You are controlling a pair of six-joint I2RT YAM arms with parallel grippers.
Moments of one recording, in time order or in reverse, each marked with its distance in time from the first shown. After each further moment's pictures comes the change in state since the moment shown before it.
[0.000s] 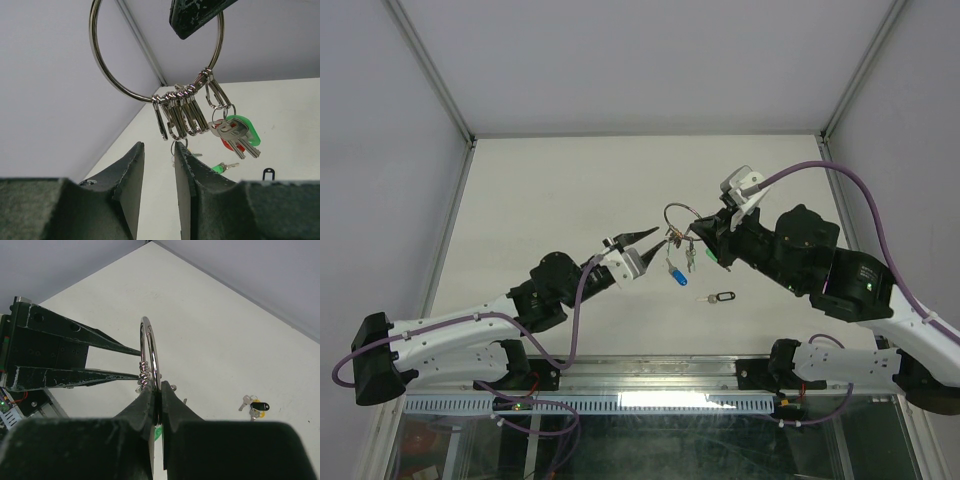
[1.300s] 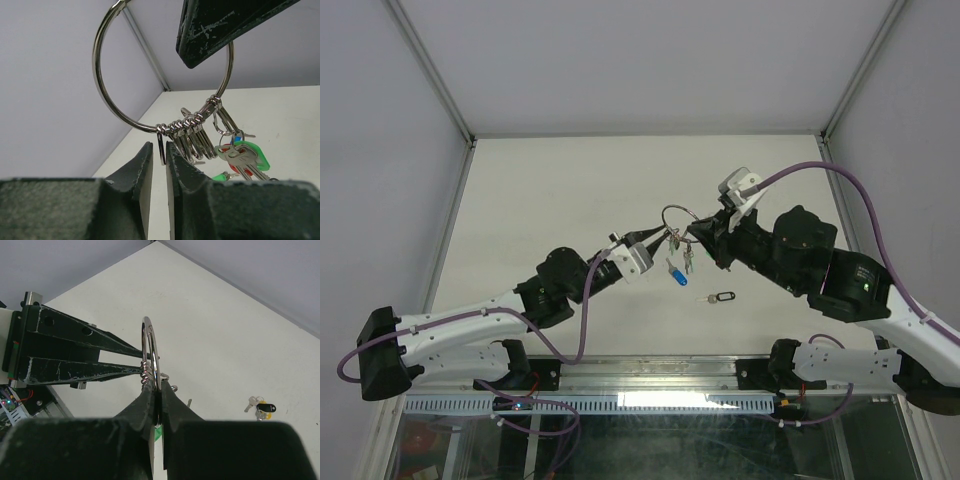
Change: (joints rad) left arm 0.000 0.058 0.046 0.031 -0.011 0.008; right arm 0.000 -0.003 -0.017 0.016 -0.019 0.014
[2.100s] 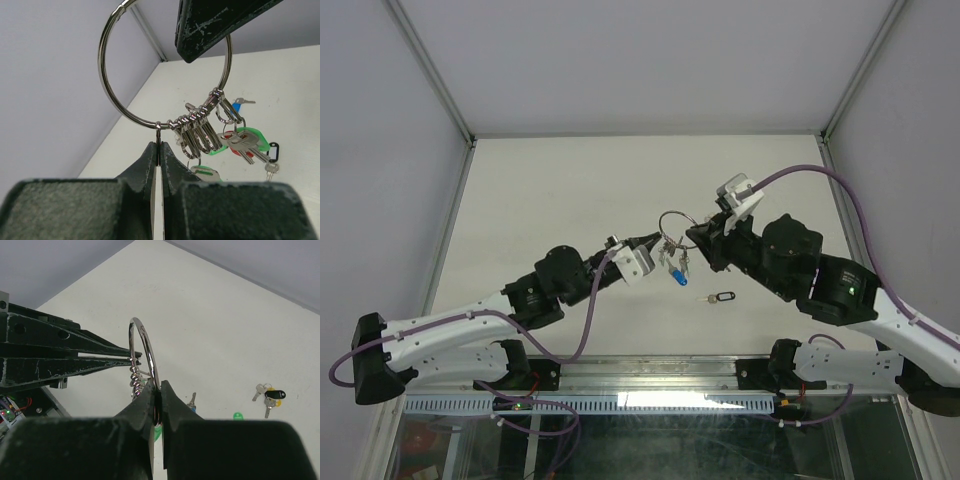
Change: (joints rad) left arm -0.006 -0.058 0.024 -0.206 -0.032 0.019; right arm 0.001 -0.029 -0.102 0.057 0.066 0.073
